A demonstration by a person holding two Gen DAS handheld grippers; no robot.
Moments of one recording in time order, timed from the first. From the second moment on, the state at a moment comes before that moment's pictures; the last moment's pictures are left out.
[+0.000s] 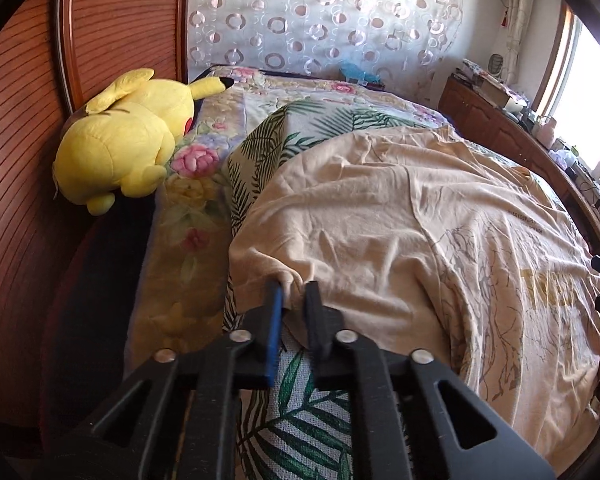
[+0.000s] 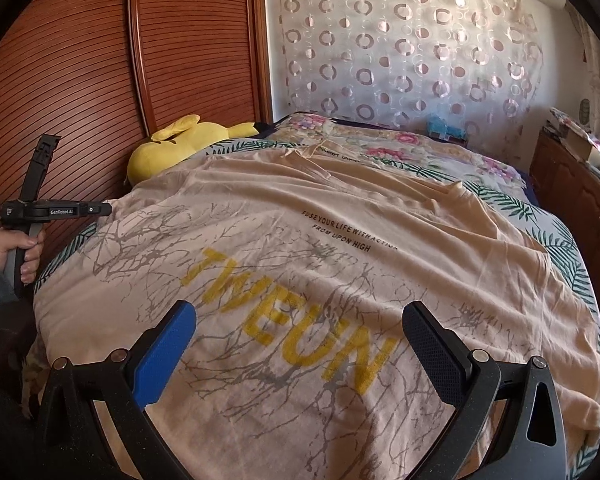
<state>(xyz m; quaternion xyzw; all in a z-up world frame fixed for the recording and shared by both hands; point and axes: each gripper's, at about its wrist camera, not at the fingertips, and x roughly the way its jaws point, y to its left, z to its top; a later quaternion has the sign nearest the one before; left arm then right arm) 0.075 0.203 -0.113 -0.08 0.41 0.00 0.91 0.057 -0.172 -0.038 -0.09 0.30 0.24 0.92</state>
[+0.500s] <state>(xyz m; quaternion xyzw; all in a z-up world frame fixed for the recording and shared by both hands) 0.090 0.128 -0.019 -0.01 0.31 -0.08 0.95 0.056 -0.195 -0.036 -0.07 0.29 0.22 0.93</state>
